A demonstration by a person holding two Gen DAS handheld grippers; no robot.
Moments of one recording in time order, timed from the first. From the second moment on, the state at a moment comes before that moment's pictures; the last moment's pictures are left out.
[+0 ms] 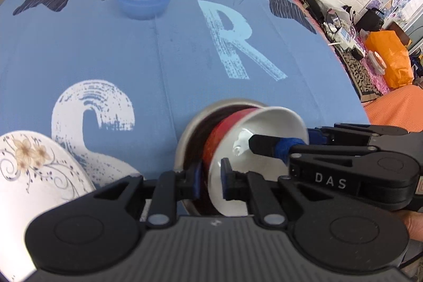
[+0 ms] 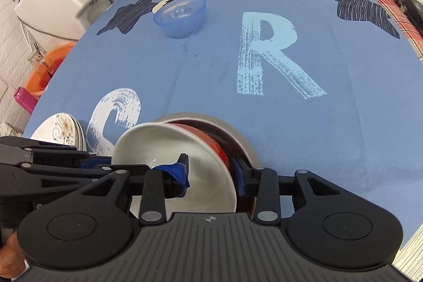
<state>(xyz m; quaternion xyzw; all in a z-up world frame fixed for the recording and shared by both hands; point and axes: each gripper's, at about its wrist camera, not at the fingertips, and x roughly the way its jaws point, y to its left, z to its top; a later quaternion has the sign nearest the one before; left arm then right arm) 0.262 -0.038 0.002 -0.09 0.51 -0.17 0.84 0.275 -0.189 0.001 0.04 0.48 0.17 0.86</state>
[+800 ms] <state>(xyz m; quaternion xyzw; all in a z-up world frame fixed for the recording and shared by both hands) 0.285 -0.040 0.023 -0.05 0.44 -0.13 0.89 0.289 -0.195 0.001 0.00 0.46 0.16 0.87</state>
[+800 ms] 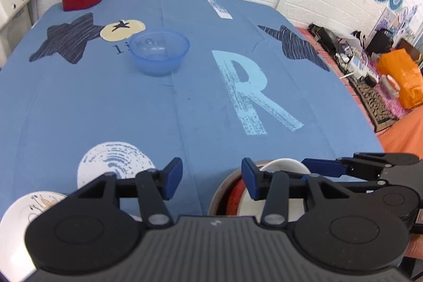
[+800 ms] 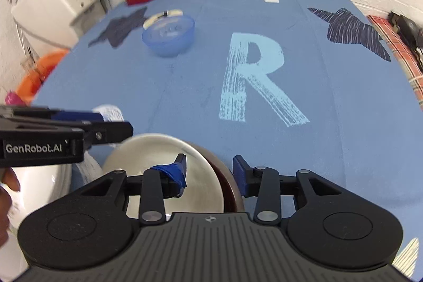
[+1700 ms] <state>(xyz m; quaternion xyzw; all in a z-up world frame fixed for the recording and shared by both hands) 0.260 -0.015 0.032 -0.03 0.43 -0.14 0.89 0.278 -0.197 0.020 -0.03 0.47 0.17 0.87</state>
